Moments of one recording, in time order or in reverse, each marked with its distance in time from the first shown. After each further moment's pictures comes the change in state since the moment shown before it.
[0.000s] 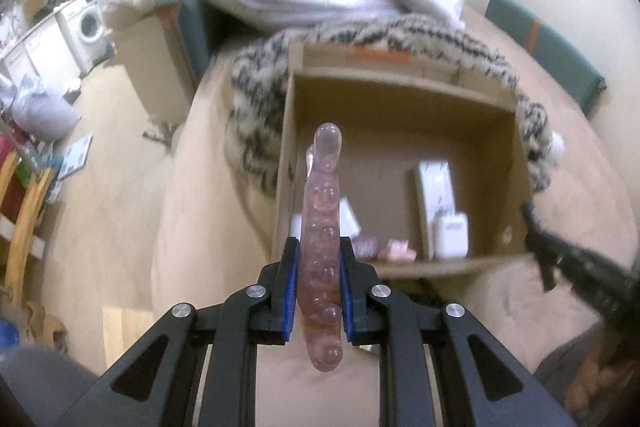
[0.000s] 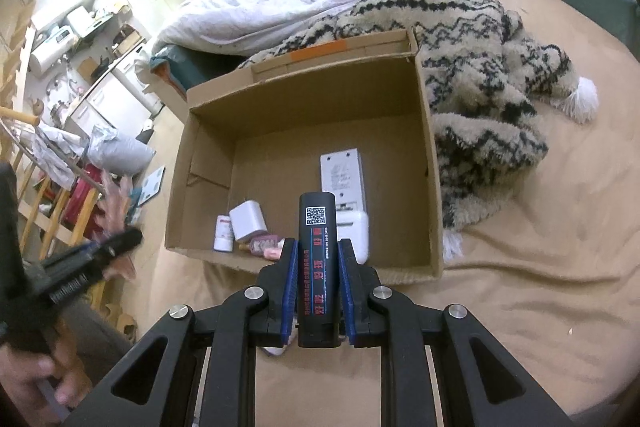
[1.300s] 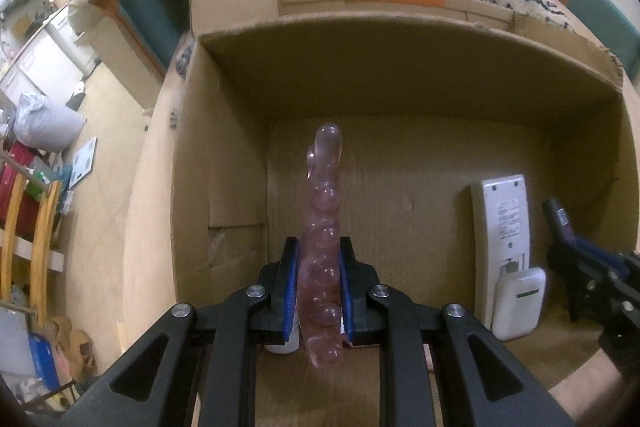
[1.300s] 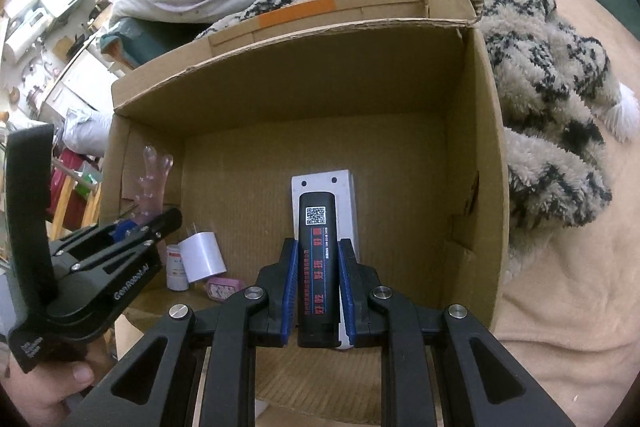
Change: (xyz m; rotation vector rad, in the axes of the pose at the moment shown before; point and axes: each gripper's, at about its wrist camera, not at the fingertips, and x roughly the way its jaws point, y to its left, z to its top) left arm 0.154 -0.035 0.041 0.077 0.174 0.124; right arm 0.100 -0.010 0.048 0.012 0.151 -0.058
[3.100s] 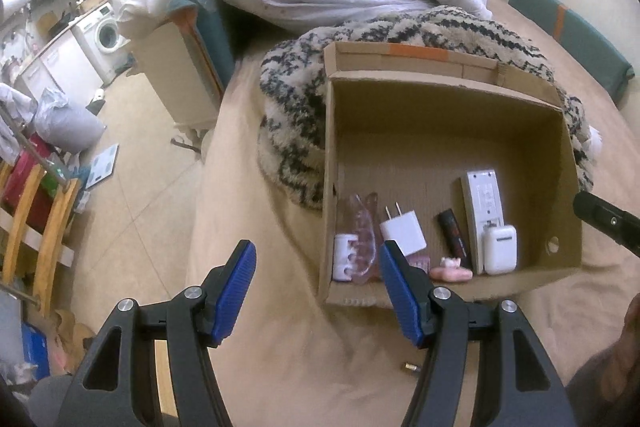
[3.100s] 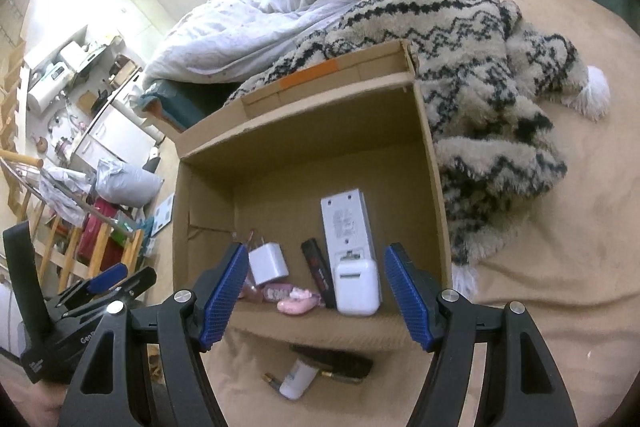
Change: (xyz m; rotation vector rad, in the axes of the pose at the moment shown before) left arm -0.108 0.054 -0.059 -0.061 -0.133 0.006; right arm -0.079 -0.007 -0.039 0.095 -0.170 0.124
